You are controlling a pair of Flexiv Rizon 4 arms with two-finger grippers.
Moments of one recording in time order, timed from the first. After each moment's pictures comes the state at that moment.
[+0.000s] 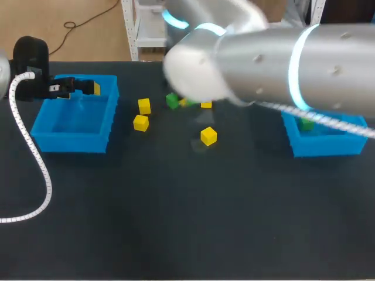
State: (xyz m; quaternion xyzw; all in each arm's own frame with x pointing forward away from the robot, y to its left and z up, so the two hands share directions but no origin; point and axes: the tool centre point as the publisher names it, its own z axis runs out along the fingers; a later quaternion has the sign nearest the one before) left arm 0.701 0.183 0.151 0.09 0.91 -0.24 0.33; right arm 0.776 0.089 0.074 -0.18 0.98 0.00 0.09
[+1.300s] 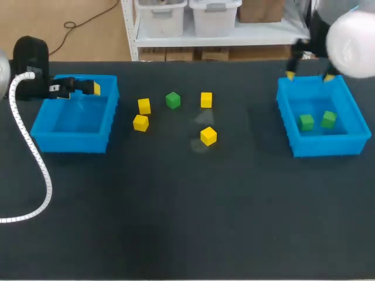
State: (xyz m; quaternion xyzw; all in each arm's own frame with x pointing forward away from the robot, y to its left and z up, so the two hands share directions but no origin) left arm 0.701 0.183 0.151 0.09 0.91 -0.24 0.33; right arm 0.789 -0.148 0.124 0.02 0.99 0.03 0.14
